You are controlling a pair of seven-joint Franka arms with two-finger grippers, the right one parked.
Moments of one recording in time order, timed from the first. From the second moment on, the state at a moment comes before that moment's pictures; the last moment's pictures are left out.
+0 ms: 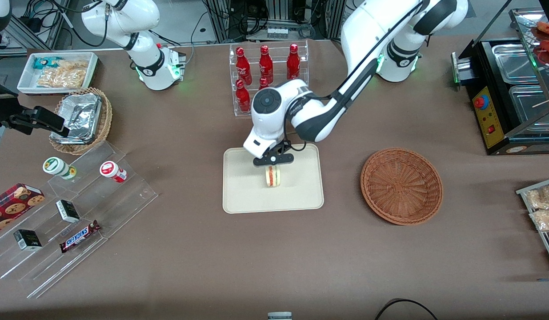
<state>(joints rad) -0.55 0.70 -0.39 -1.52 0.28 2.16 -1.11</state>
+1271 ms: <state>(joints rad) -0.56 0.68 -0.39 -1.40 0.33 2.11 -1.16</state>
